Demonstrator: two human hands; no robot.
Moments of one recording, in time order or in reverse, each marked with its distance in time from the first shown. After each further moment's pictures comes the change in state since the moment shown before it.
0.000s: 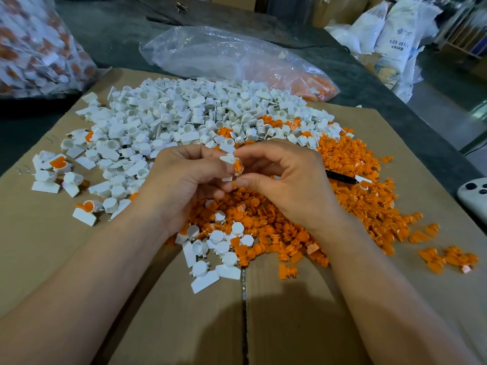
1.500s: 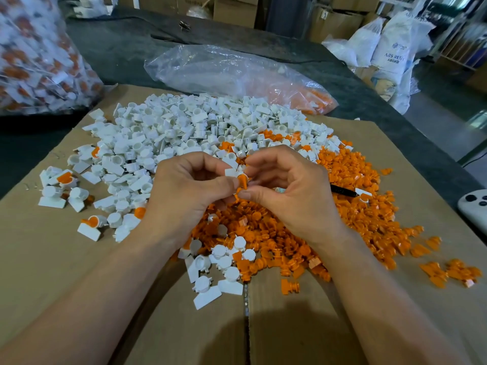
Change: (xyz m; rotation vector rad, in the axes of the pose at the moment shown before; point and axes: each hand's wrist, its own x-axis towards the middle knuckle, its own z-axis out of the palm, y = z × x) left_hand -0.003 -0.002 0.001 0.118 0.042 0.260; right_hand 0.000 -0.001 -0.002 0.074 0.023 0.030
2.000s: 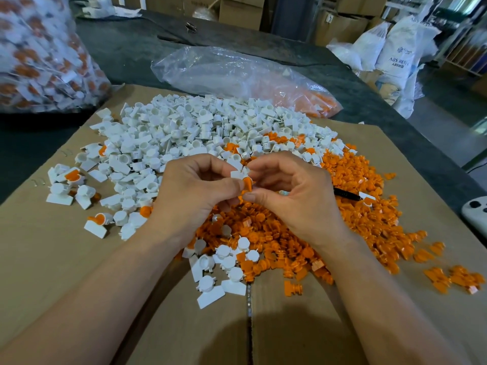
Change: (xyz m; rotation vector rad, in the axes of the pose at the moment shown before) left_hand 0.001 0.002 0.002 0.019 0.014 -0.030; right_hand 0.000 0.002 0.001 -0.016 0.002 -0.023
